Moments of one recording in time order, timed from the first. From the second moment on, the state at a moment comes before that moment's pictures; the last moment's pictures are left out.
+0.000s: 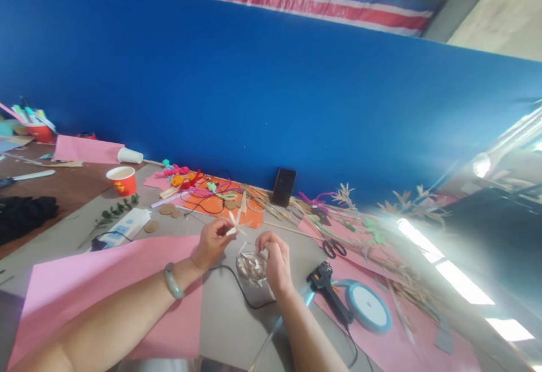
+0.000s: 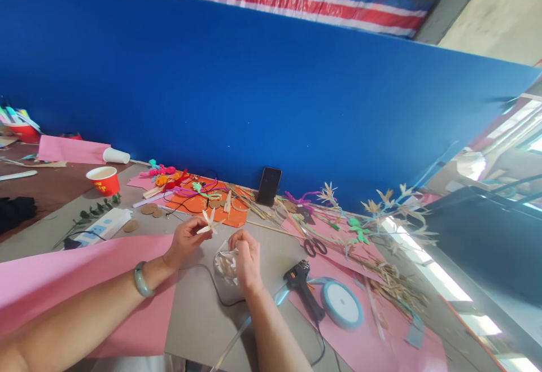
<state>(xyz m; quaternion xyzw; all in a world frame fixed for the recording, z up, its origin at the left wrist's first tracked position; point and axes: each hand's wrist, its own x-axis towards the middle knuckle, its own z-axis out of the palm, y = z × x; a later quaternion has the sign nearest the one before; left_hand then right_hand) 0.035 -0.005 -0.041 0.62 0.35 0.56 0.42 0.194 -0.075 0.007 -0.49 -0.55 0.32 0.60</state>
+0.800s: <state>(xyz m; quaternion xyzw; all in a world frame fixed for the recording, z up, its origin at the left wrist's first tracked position) 0.036 -0.018 -0.026 0.61 0.35 0.54 0.46 0.198 -0.066 0.001 -0.45 -0.47 0.44 0.62</state>
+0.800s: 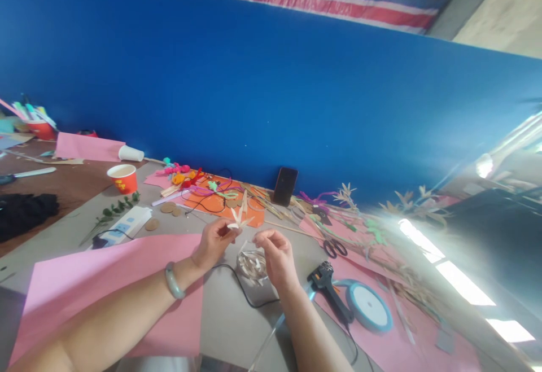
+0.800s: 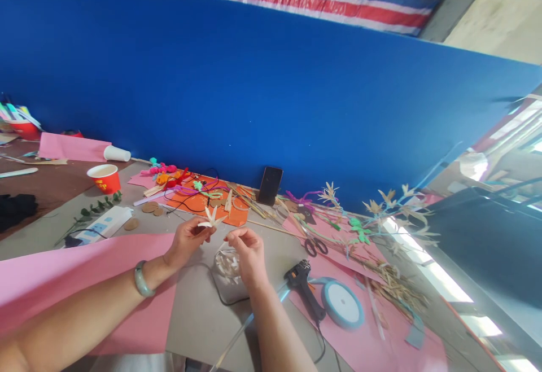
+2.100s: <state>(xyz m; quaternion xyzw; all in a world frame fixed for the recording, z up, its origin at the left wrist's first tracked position) 0.039 -0.024 -0.015 0.62 0.31 0.49 0.53 0.187 -0.068 -0.001 -0.57 -0.58 0.25 0.53</state>
